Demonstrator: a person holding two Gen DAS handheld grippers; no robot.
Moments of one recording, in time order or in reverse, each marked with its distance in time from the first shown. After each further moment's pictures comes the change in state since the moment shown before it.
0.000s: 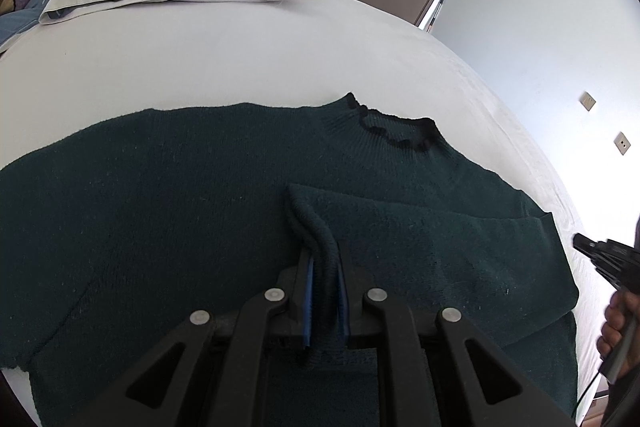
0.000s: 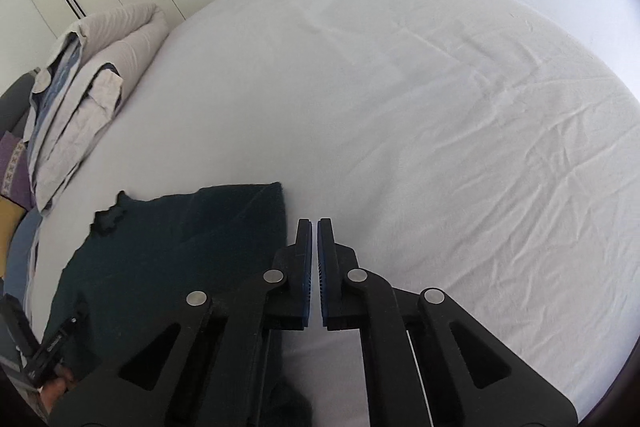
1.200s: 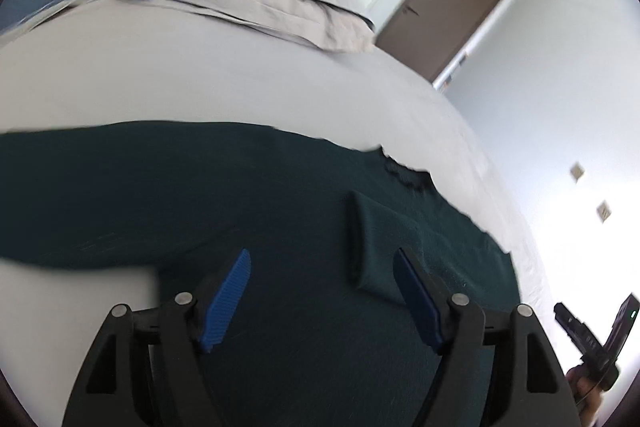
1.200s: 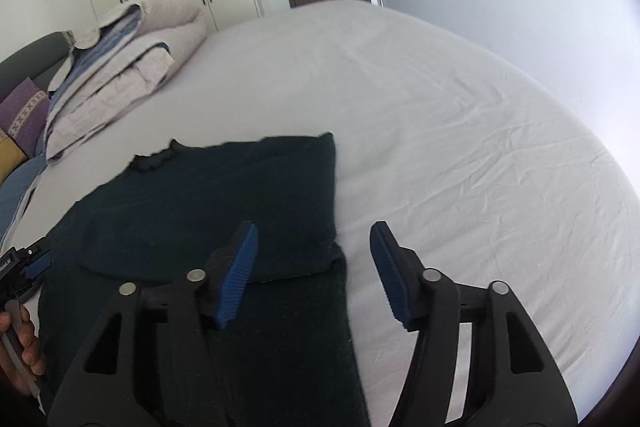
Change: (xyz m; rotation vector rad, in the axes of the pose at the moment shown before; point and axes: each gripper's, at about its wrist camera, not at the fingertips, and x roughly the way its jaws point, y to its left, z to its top) left arm -0.124 0.067 -0.038 -0.241 -0.145 -0.044; right arm -0.088 0.061 -0.099 -0.225 -0.198 -0.023
